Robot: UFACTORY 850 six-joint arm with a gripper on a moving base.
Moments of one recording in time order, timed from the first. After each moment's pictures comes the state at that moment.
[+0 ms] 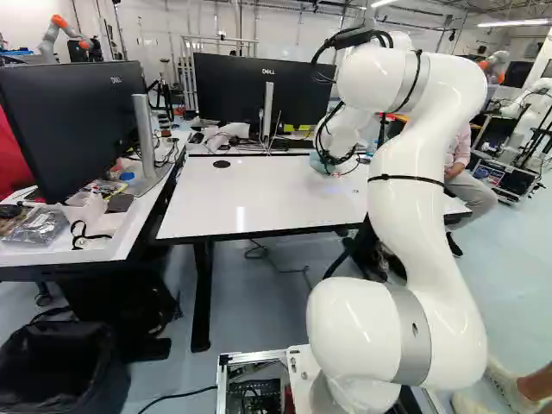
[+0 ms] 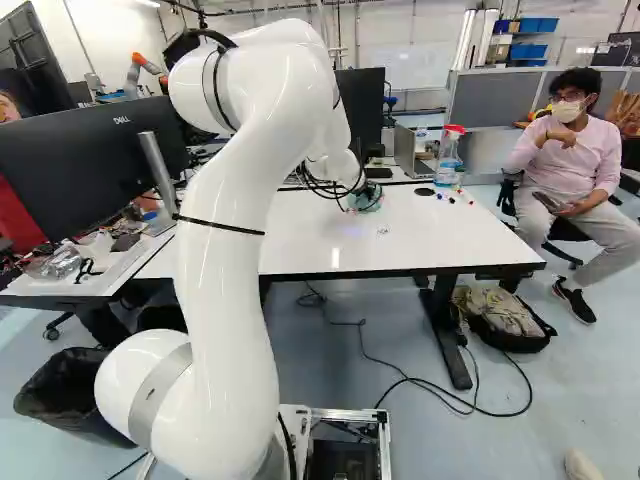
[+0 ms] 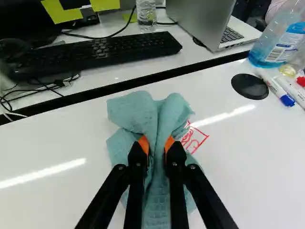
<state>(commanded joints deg) -16.1 -38.4 -77.3 0.1 11.5 0.0</state>
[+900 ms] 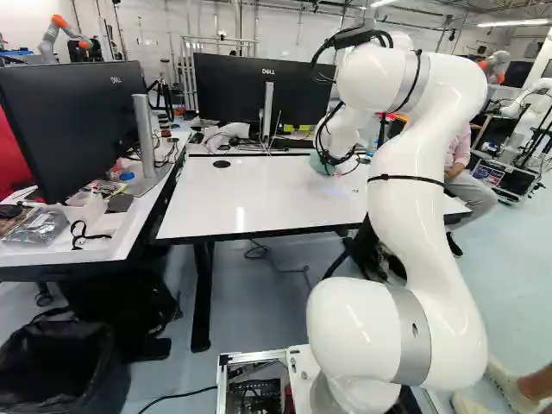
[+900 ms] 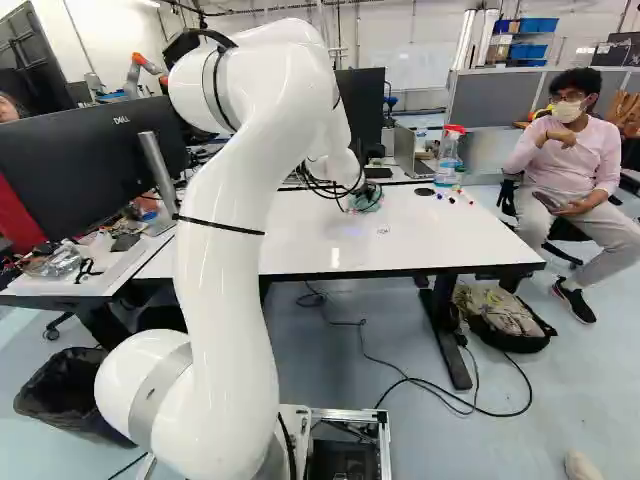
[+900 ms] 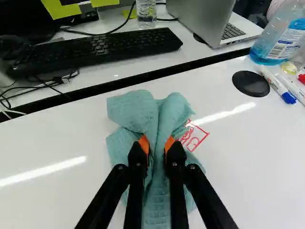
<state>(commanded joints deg) -16.1 -38.6 -77.5 0.1 11.0 0.0</state>
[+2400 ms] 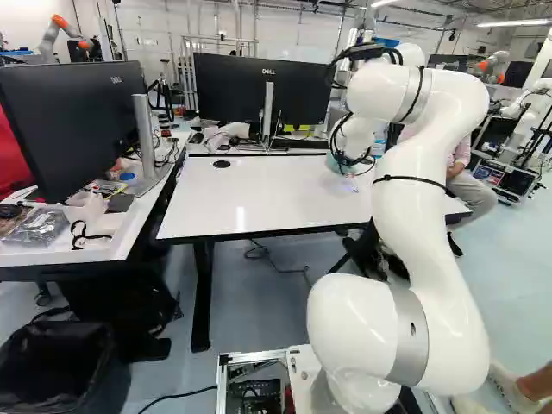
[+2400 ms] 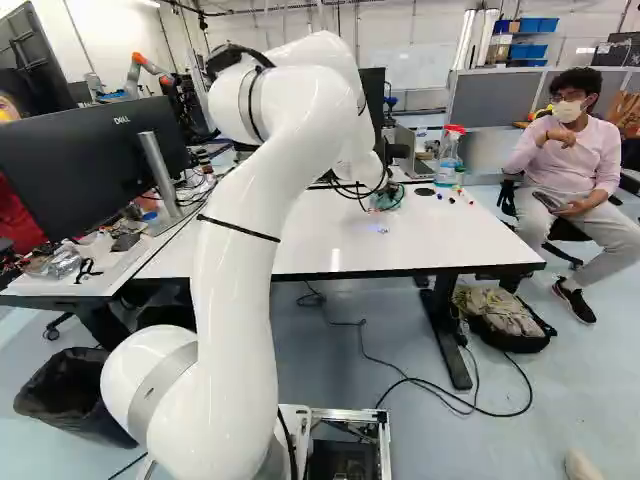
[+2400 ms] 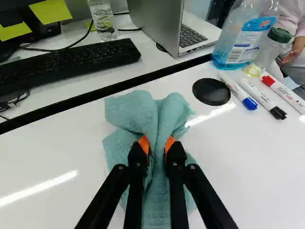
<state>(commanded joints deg) -22.0 -42.3 -82.8 0.1 11.0 0.0</state>
